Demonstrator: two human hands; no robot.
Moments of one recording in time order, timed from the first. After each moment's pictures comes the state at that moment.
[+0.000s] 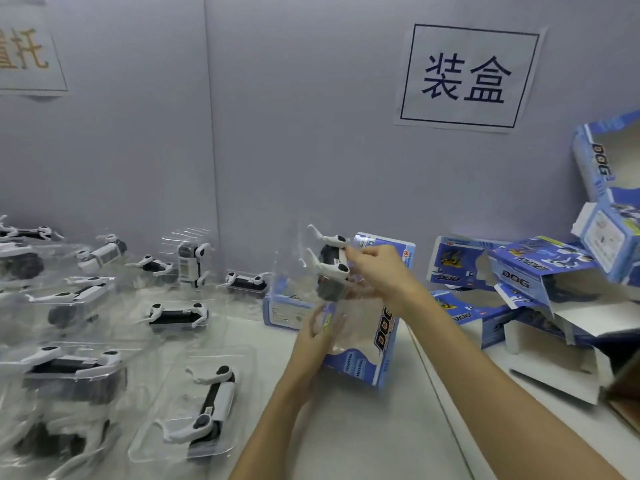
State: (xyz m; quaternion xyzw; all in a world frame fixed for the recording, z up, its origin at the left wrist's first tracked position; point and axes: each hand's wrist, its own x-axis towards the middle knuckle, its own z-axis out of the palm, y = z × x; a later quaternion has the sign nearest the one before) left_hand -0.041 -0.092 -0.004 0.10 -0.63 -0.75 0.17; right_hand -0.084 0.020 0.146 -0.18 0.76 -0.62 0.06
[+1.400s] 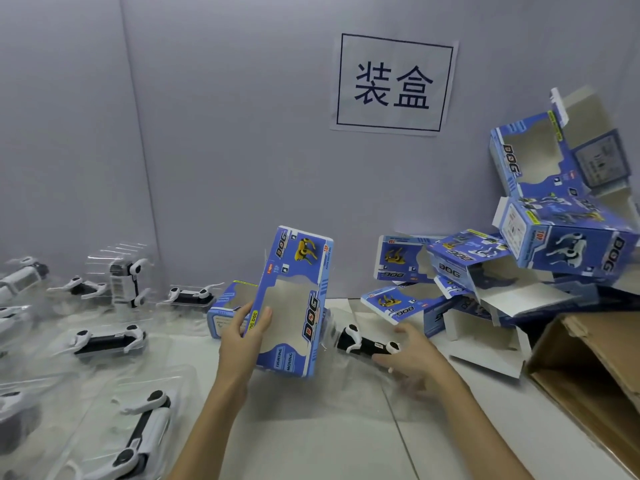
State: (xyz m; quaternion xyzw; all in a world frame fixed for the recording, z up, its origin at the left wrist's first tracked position) left_hand -0.040 -0.101 0.010 0.14 -0.62 -0.72 0.26; right_hand -0.118 0.176 0.023 -0.02 0.89 -0.44 0.08
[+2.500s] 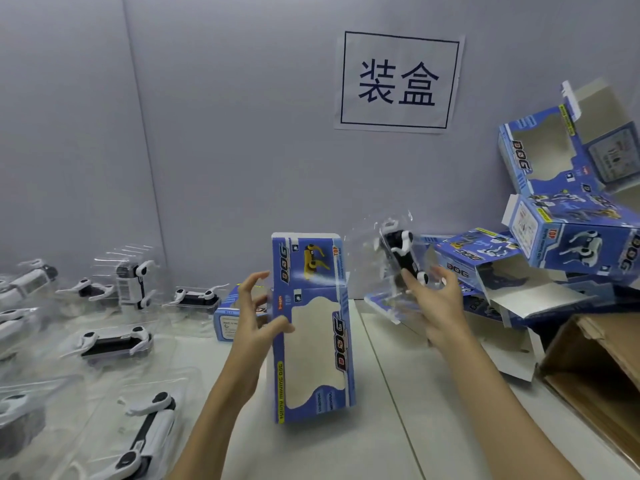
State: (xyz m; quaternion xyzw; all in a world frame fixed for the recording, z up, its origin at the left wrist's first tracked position) left_hand -0.036 -0.095 0.033 -0.03 -0.66 -0.70 0.26; right_hand -0.152 0.167 0.079 -0.02 0.60 -0.79 -0.11
